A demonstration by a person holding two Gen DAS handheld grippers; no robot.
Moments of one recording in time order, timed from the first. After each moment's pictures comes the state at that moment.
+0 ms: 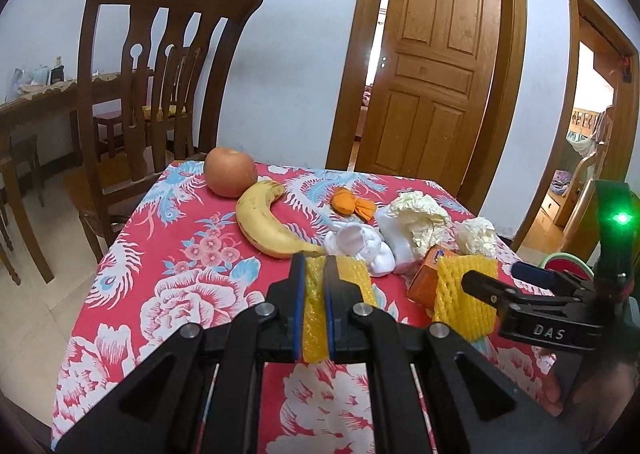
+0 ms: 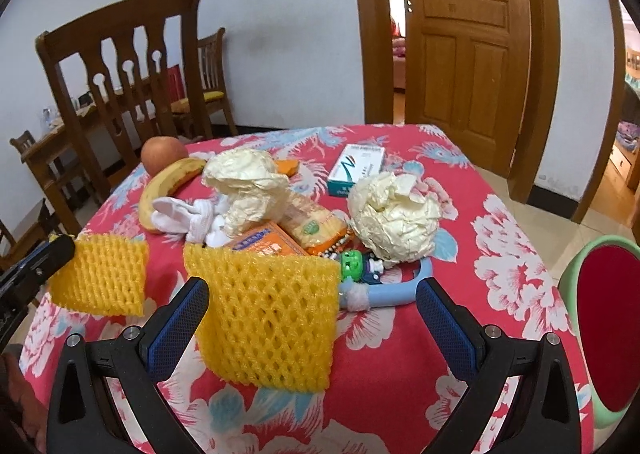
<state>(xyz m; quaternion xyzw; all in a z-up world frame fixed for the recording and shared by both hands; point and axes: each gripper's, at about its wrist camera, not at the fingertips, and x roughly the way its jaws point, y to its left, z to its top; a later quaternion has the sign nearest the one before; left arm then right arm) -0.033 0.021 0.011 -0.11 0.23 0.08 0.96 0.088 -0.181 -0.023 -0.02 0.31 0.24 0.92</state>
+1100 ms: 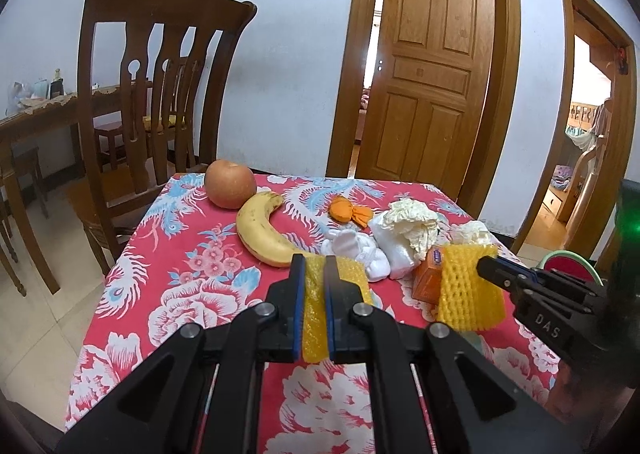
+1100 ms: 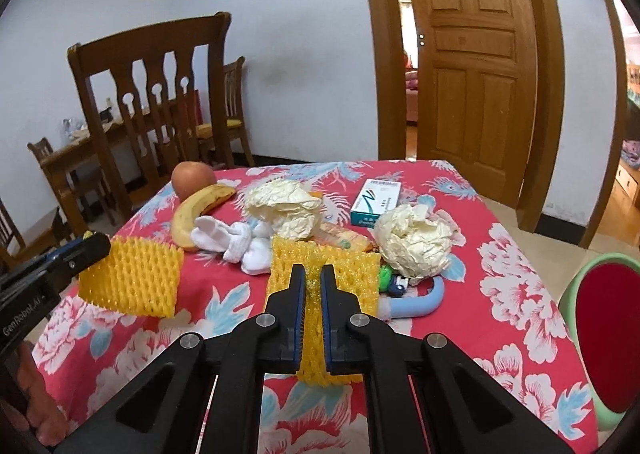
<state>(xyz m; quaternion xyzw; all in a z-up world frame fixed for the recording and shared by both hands) -0.036 0.014 0.020 -0.09 0.22 0.09 0.97 0.060 -0.176 -0.009 -0.02 0.26 0.26 0.93</state>
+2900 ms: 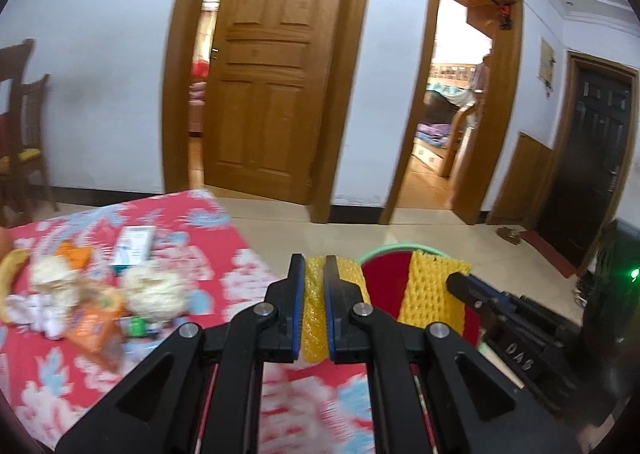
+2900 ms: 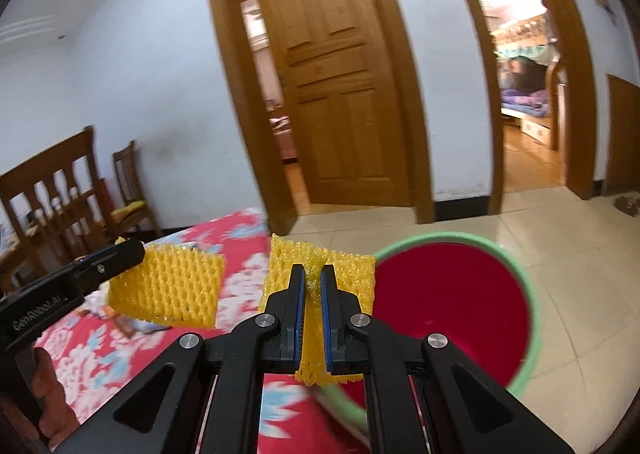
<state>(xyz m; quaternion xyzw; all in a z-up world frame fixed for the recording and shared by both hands) 0.057 -0.257 0.061 -0.05 0.23 -0.17 0.96 0.046 -0.444 0.007 0.11 0.20 0.08 0.97</state>
